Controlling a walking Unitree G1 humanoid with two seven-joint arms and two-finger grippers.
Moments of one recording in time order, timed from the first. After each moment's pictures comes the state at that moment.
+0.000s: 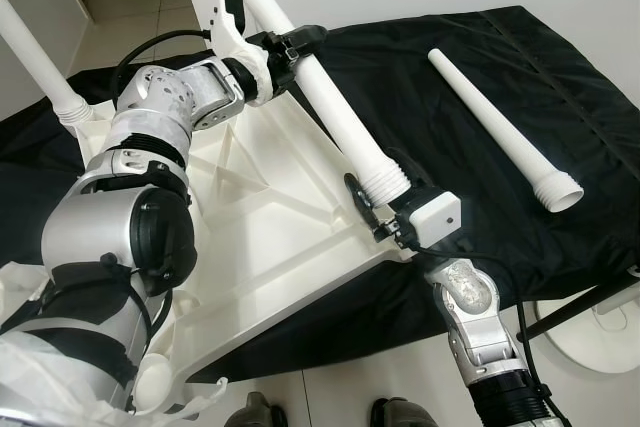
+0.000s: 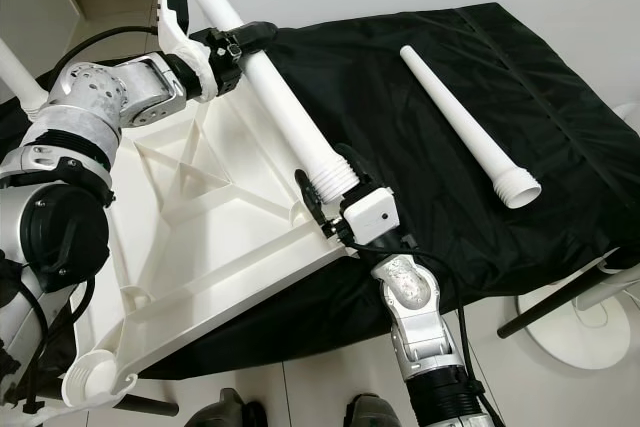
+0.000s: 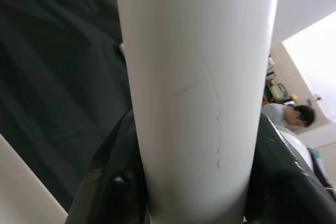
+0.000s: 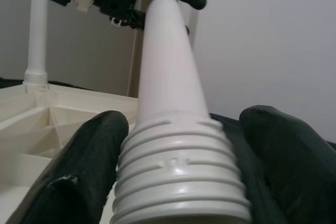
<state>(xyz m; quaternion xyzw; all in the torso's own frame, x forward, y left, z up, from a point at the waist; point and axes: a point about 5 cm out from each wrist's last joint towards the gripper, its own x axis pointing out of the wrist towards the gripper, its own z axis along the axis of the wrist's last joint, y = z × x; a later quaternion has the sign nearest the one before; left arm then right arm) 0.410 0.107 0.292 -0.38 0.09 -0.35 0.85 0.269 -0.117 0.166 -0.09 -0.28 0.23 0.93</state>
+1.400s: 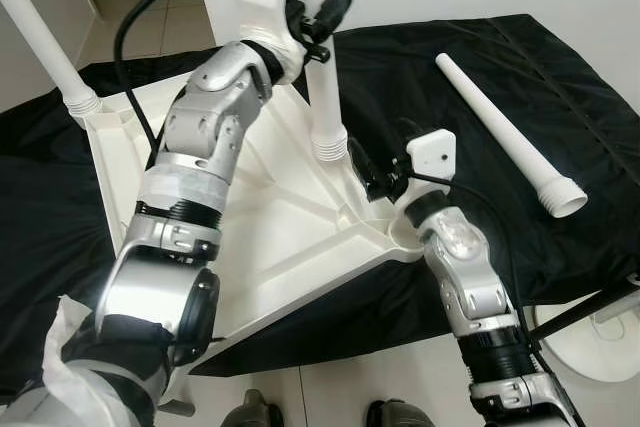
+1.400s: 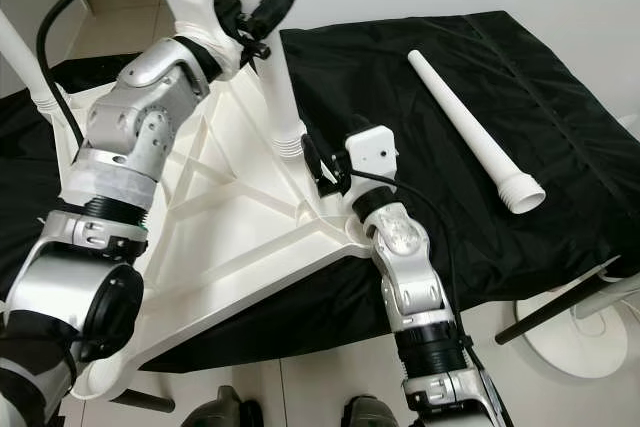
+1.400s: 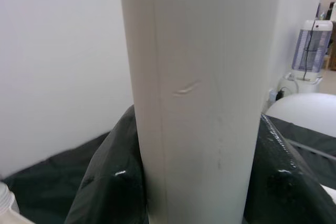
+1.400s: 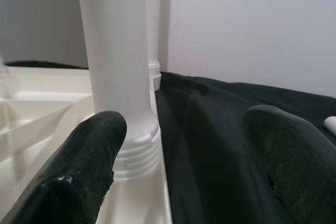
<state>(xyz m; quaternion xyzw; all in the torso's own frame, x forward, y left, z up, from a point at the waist) 0.363 0.053 0.323 -0.03 -0.19 -0.35 0.92 0.322 -0.110 0.197 -0.08 -0.17 0.18 0.97</state>
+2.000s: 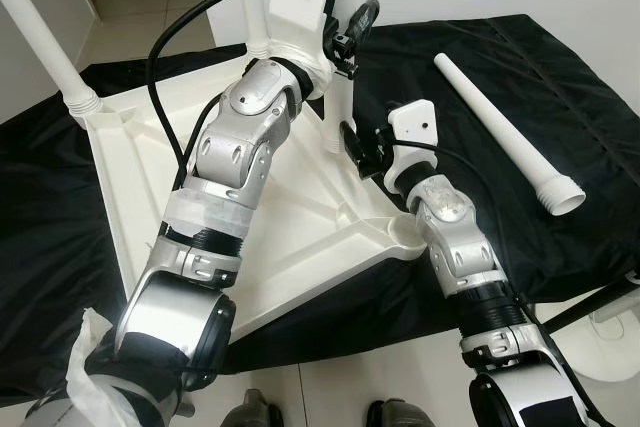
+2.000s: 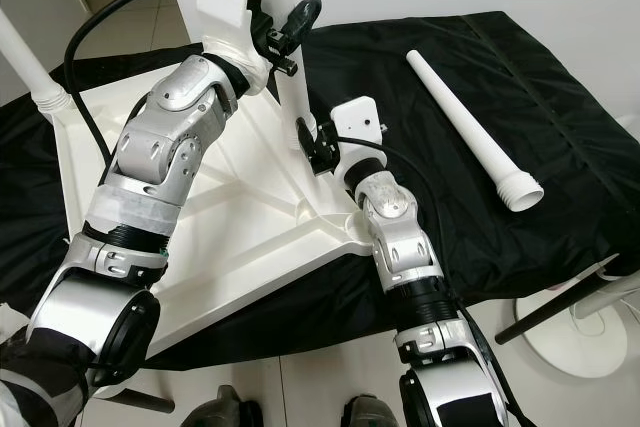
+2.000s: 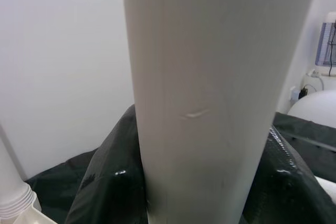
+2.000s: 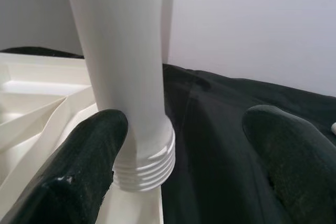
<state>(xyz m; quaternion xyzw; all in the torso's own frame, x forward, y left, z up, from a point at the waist) 0.351 0.039 0.319 -0.01 -0.21 -0.30 0.93 0.349 -0.097 0.200 -0.10 -0.13 0.19 0.97</state>
